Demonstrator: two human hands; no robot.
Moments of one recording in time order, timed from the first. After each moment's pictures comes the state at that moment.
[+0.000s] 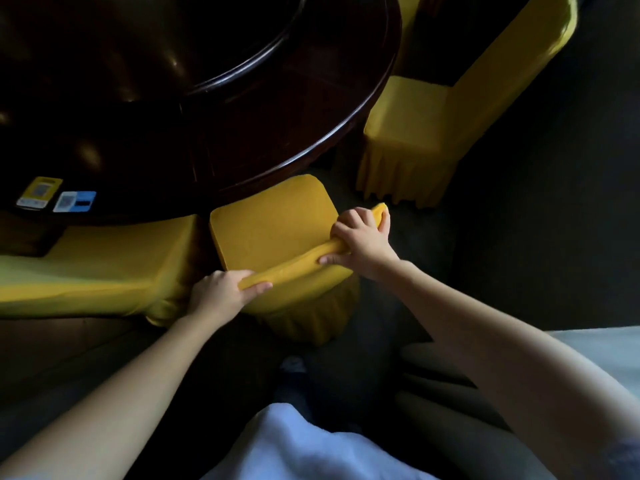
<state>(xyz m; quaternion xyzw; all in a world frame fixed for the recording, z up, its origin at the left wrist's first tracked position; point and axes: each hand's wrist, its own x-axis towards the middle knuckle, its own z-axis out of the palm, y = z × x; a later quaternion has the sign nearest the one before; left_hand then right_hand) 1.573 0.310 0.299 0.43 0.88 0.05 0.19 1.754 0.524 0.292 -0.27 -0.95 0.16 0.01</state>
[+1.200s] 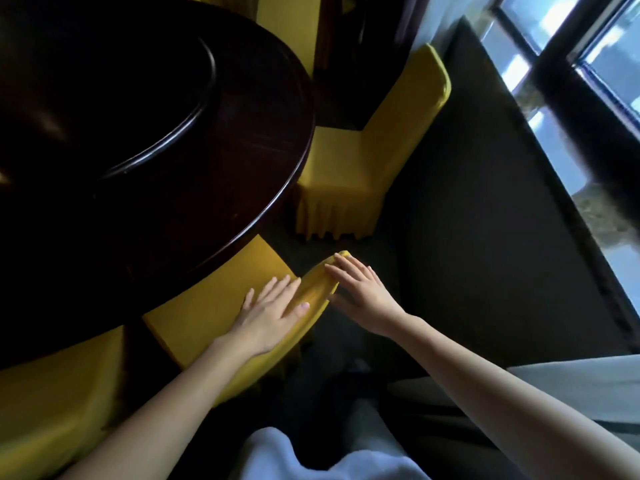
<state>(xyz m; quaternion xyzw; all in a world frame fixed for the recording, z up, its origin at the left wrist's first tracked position) 1.549 0.450 0.316 0.63 0.70 0.03 0.33 1.750 0.543 0.299 -0.41 -0.88 0.24 0.04</state>
